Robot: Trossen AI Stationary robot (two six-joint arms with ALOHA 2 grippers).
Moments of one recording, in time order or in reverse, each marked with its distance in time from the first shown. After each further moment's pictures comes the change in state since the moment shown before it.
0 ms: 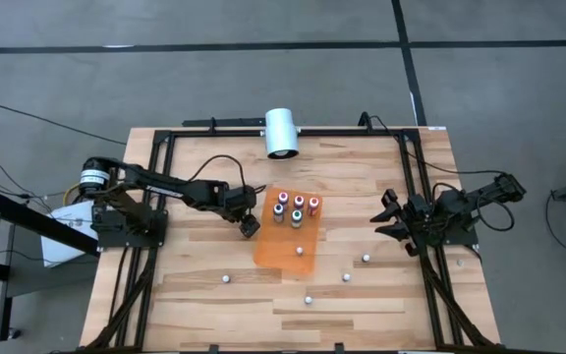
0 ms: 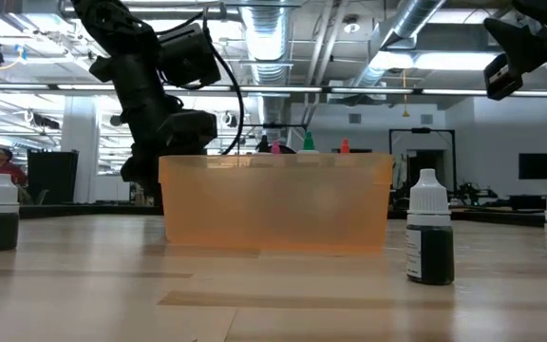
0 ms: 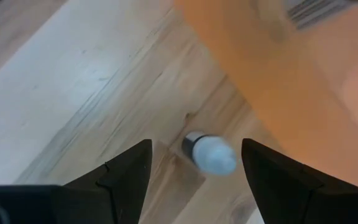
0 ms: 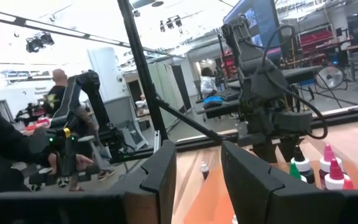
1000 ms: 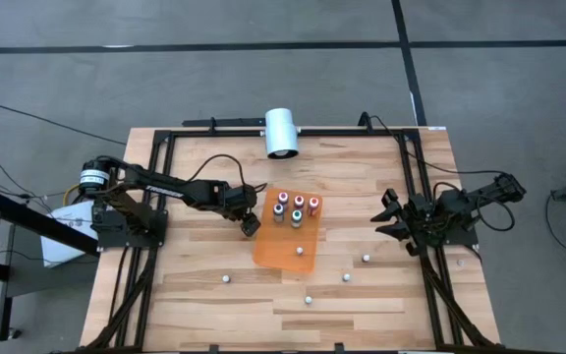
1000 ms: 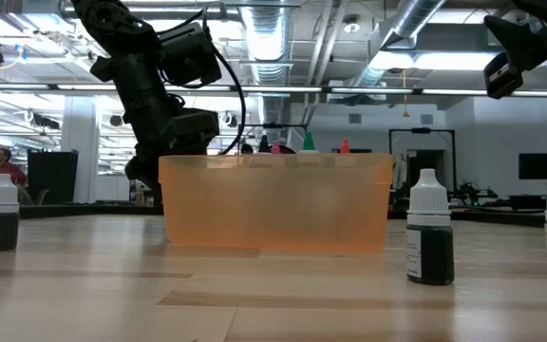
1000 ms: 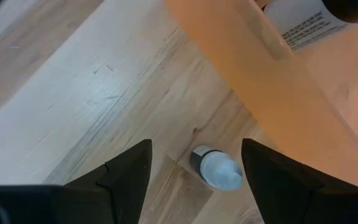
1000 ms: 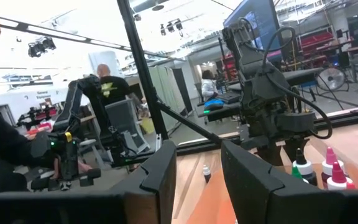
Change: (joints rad) left arm 0.000 0.000 0.000 0.020 -0.045 0.031; right arm 0.000 0.000 0.000 0.014 0.000 0.008
